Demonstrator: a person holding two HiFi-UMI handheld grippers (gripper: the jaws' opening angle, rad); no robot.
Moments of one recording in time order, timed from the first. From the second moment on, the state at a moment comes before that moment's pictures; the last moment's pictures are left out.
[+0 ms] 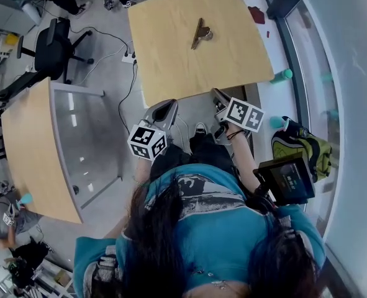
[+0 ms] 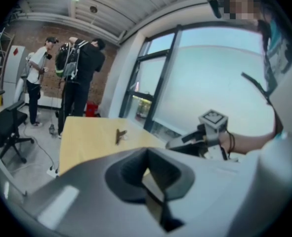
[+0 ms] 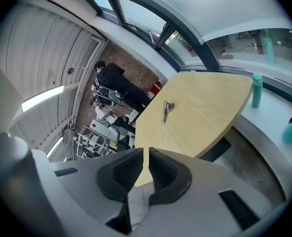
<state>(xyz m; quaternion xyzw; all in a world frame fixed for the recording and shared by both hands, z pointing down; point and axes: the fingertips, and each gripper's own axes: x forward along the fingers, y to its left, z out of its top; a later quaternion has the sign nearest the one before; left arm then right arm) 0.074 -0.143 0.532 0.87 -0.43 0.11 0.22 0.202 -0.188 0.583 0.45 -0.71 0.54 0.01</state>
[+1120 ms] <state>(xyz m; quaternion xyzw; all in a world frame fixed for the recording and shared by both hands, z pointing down) -0.095 0.022 0.523 0.92 -0.32 0.08 0.19 0.026 0.012 0.549 0.52 -0.68 0.52 -0.07</state>
